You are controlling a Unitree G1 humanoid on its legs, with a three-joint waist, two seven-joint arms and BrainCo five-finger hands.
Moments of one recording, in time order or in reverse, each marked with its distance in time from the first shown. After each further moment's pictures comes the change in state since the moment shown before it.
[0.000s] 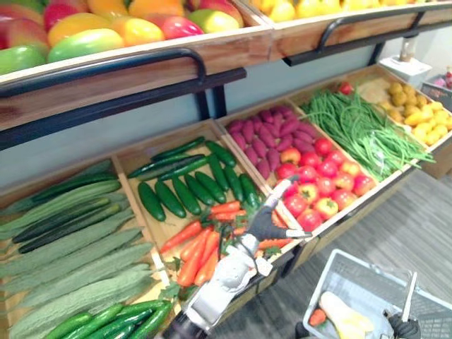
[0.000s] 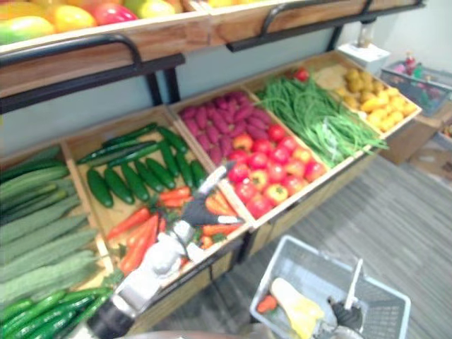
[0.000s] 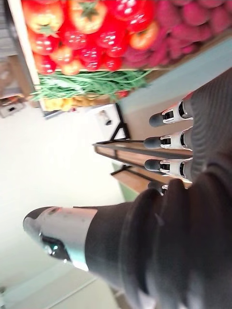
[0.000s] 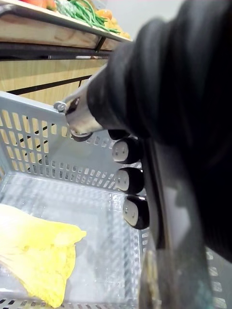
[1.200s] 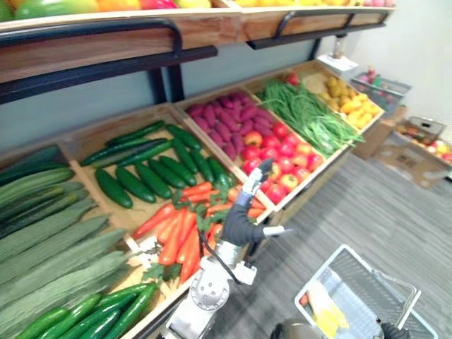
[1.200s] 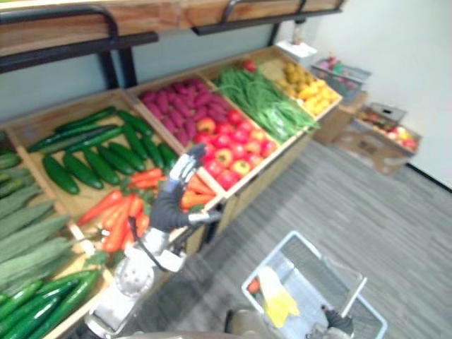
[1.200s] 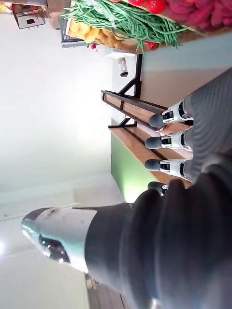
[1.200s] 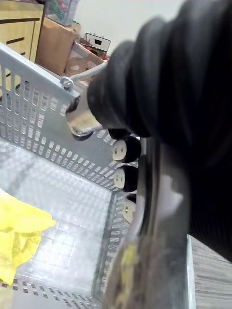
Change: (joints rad) left arm 0.077 0.050 0.046 -0.181 -0.147 -0.070 0.037; right arm -0.106 -0.040 0.027 0.237 0.081 -0.023 -0.041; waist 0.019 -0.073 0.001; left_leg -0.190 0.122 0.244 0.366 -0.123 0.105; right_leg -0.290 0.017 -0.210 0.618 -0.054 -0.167
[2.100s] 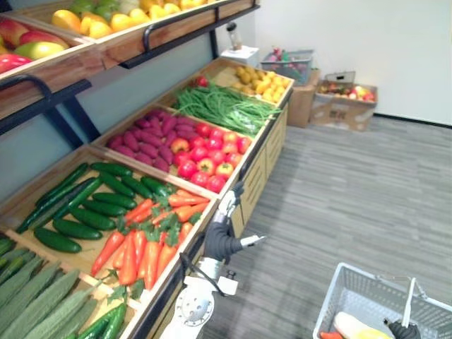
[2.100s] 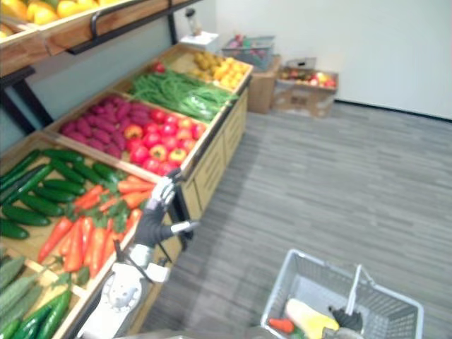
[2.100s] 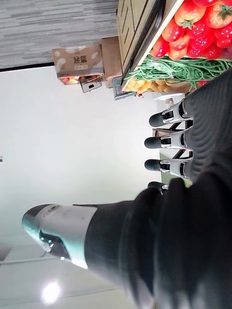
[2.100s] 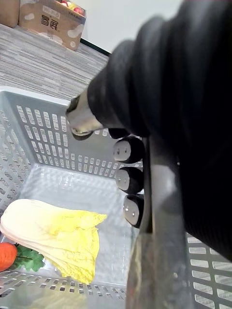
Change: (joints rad) left arm 0.197 -0.006 0.100 0.034 -0.037 -0.005 -0.006; right arm 0.008 -0.114 0.133 0.032 -0.022 -0.019 -0.011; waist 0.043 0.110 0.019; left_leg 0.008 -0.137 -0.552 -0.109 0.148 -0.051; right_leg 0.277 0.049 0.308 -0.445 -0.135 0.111
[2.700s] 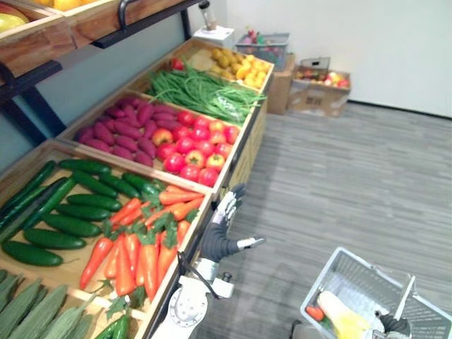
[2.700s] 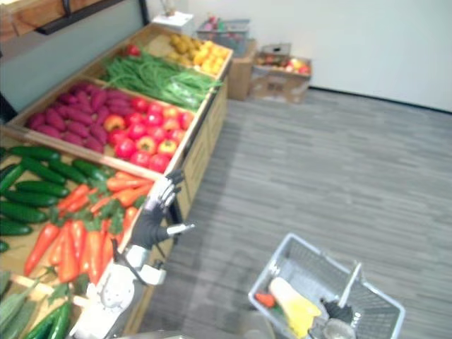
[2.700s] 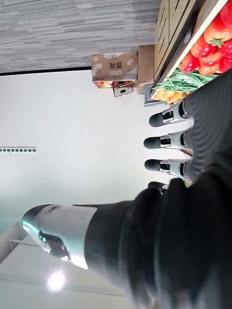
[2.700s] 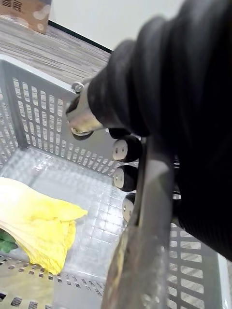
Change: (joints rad) left arm -0.019 0.092 -0.026 -0.005 -0.075 -0.001 -0.020; right arm -0.053 0.066 -0.041 0.037 0.006 0.000 -0.019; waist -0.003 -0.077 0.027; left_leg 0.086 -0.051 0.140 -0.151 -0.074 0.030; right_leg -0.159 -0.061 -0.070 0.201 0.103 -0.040
